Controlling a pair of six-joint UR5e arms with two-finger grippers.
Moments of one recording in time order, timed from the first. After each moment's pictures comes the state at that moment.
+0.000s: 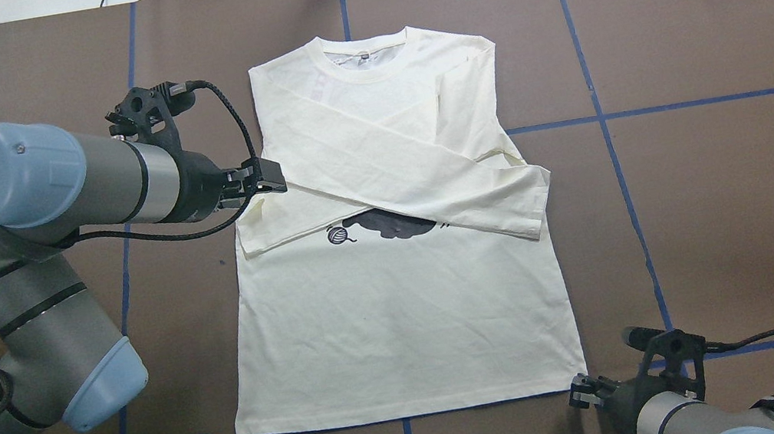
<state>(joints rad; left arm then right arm) -0.65 -2.02 -1.86 -2.02 -1.88 -1.33 -0.06 -1.64 2.12 -1.23 1.20 1.90</state>
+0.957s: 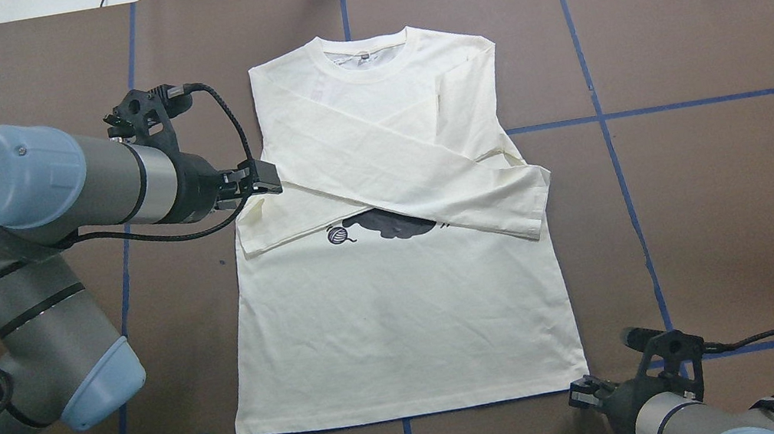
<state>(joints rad) -0.65 -2.00 -1.86 -2.02 -1.87 -1.33 -0.06 -1.64 2.13 -1.23 1.20 1.90</state>
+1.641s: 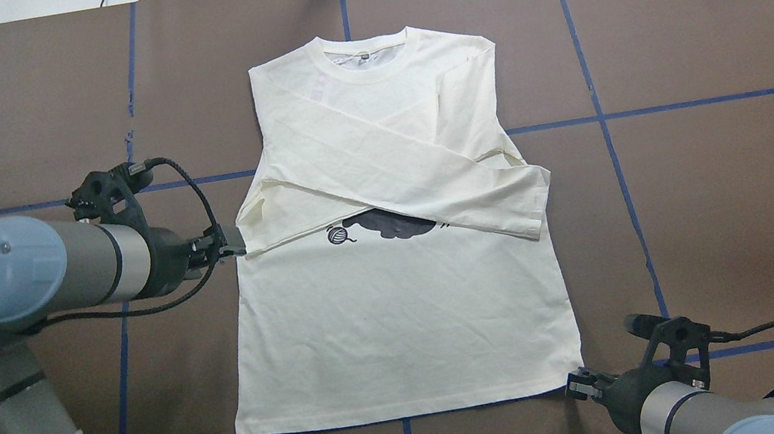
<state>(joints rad) -0.49 -1.81 -2.03 -1.92 -1.73 -1.55 -0.04 -1.64 2.19 -1.23 1.21 1.90</state>
